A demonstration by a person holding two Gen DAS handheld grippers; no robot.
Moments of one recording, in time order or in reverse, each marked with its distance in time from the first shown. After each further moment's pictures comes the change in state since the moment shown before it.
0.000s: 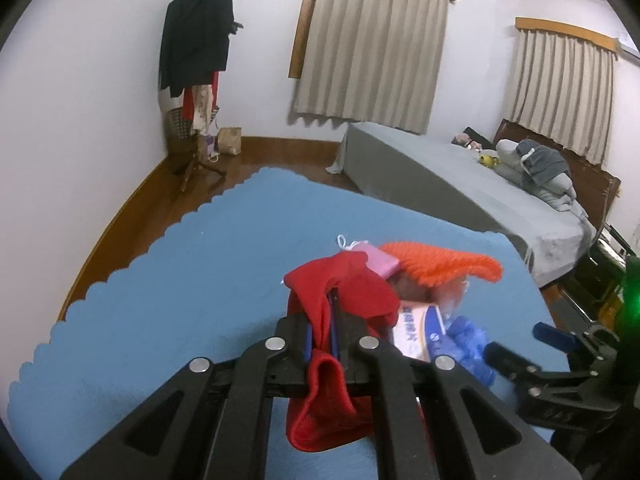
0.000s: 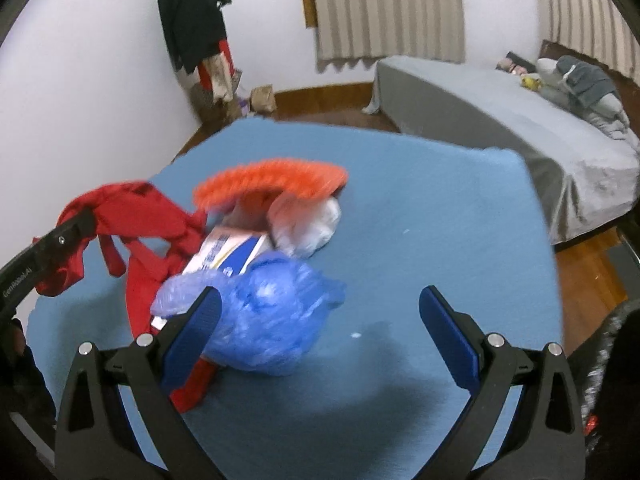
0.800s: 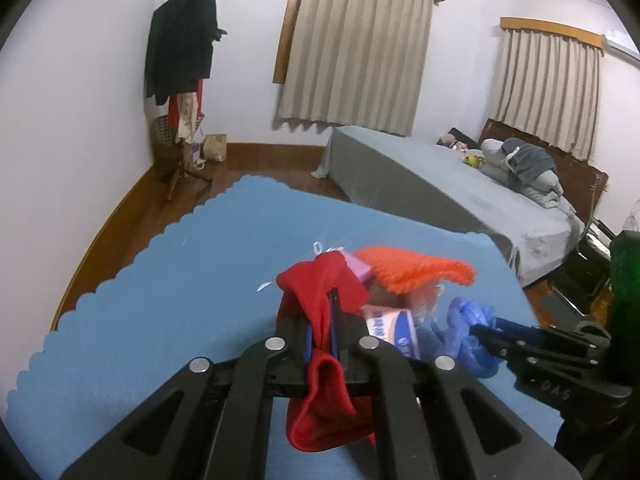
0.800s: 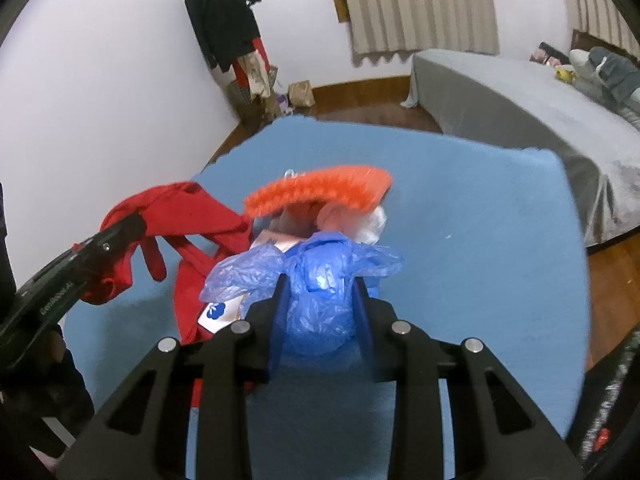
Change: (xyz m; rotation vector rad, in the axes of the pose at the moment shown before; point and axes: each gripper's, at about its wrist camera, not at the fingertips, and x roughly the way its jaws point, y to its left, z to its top) left arm -0.013 -0.015 0.010 0.036 -0.025 -0.053; right arm -0.035 0.001 0.022 -0.001 -0.021 0.145
